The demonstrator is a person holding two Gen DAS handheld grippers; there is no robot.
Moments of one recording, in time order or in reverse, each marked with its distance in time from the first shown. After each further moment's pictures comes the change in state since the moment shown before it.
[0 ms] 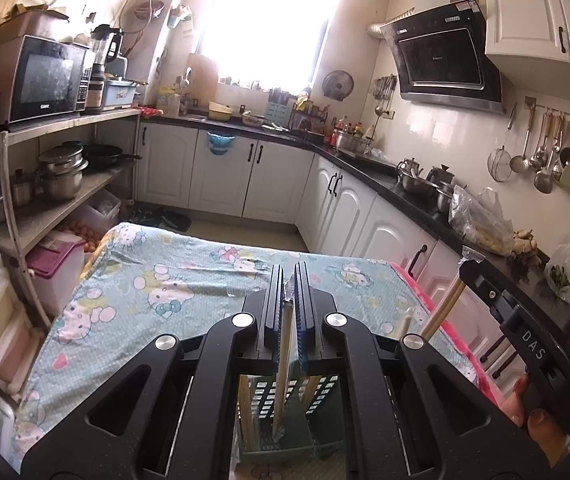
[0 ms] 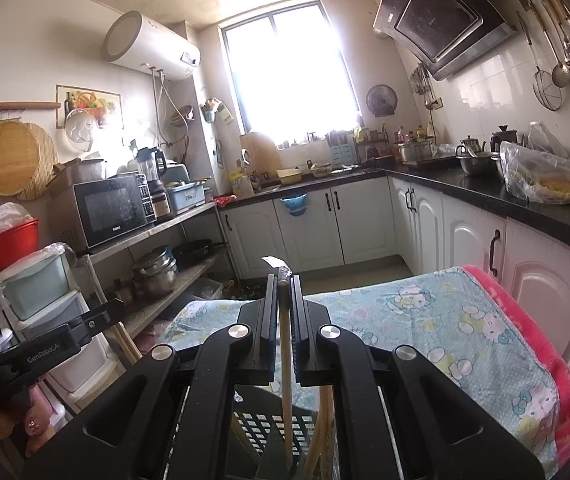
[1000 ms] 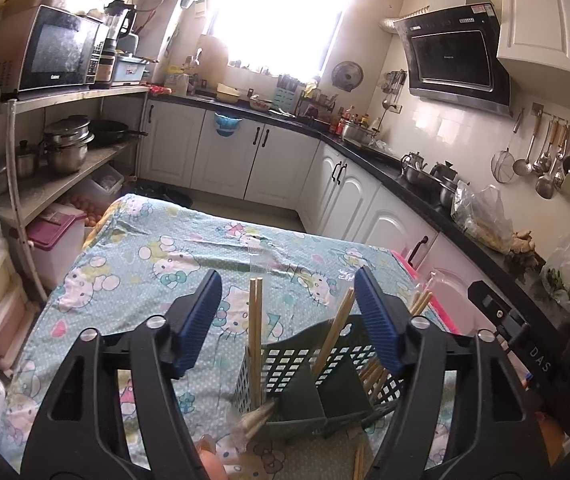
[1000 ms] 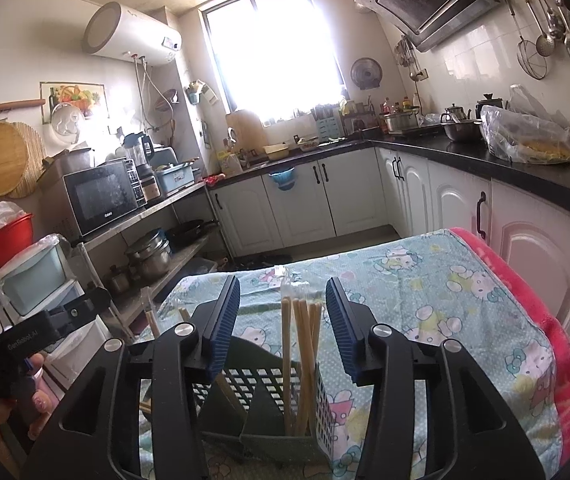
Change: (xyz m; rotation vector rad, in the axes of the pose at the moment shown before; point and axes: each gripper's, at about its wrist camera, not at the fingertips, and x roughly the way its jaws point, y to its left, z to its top) left arm -0.007 0.020 -0.019 -0.066 0.047 -0.008; right arm -0.013 -0.020 -0.026 0.057 0.089 -0.025
